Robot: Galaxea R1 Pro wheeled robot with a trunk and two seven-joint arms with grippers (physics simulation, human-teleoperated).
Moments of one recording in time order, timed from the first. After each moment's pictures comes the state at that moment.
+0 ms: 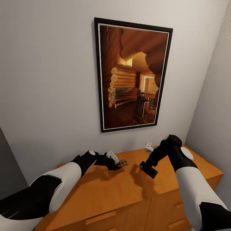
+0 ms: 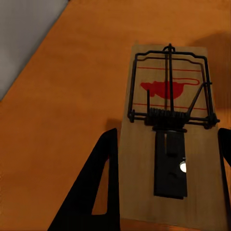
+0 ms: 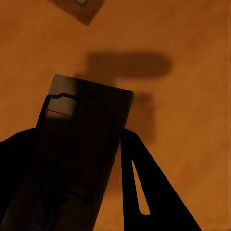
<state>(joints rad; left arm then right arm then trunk) -1.09 -0.17 -0.18 -0.09 -0.40 0.02 -0.68 -0.90 -0.03 -0.13 -0.92 1.20 0.49 1.53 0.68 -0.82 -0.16</state>
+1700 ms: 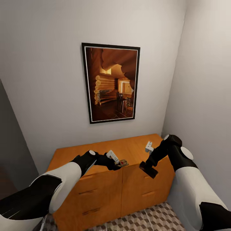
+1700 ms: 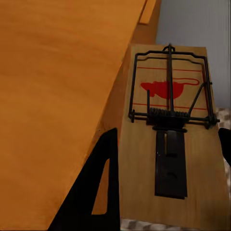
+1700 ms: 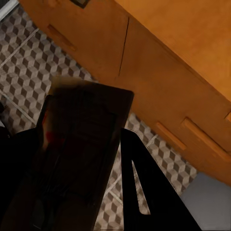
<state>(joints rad) -1.09 -0.17 -0.19 -0.09 -0.40 0.02 -0.68 -0.90 -0.02 -0.13 -0.92 1.20 0.49 1.53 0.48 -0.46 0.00</state>
